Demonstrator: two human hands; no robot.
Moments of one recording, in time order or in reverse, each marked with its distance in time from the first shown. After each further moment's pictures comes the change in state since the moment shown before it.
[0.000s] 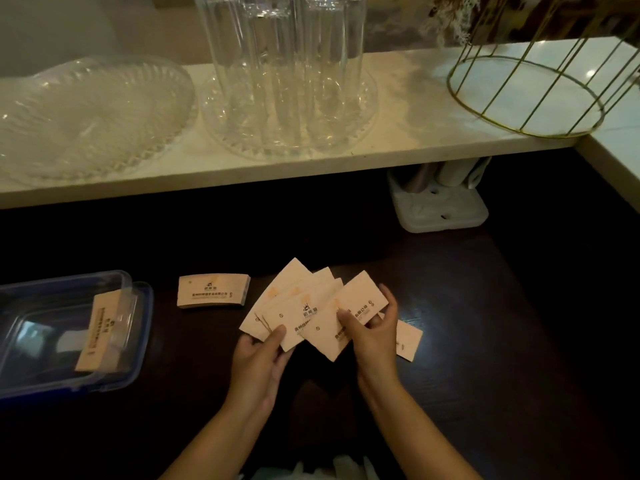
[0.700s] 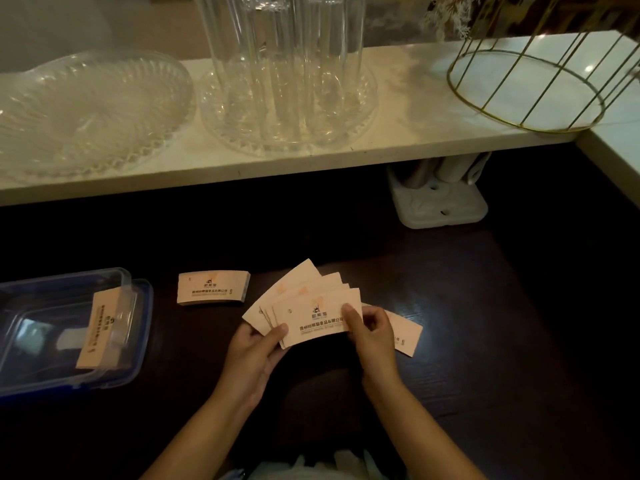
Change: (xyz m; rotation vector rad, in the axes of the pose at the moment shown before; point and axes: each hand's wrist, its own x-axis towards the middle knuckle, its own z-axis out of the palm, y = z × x) left_hand 0.012 0.007 -0.016 0.140 -0.134 -0.027; right_hand 0.003 0.014 -0.008 -0.200 0.021 0.070
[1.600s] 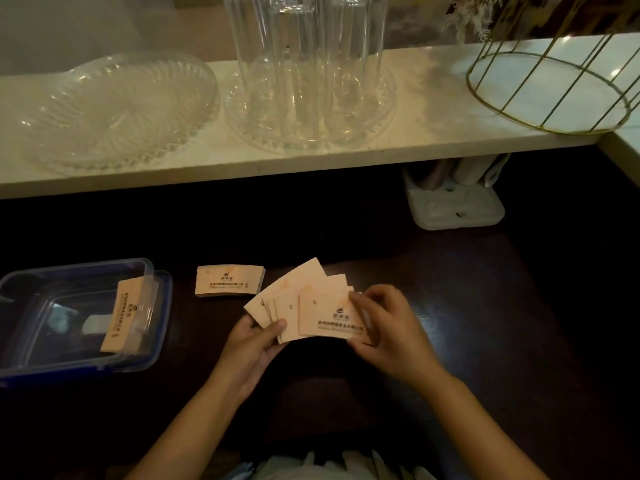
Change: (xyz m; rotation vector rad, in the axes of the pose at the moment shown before) left_hand 0.005 0.011 -0.025 0.022 -0.006 -0.044; right_hand 0.001 -0.031 -0.038 -1.031 -0.373 -0.927
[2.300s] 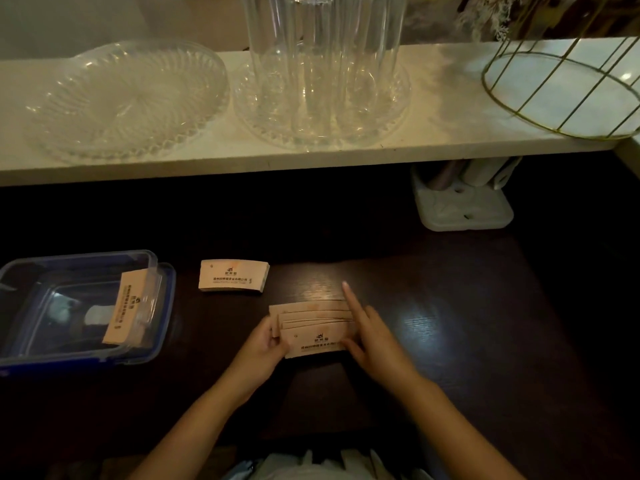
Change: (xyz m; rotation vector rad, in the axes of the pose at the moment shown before) left_hand 0.001 -0.014 -0.008 0.530 -0.172 0.096; right_hand 0.000 0.010 0.055 0.195 -0.214 0.150
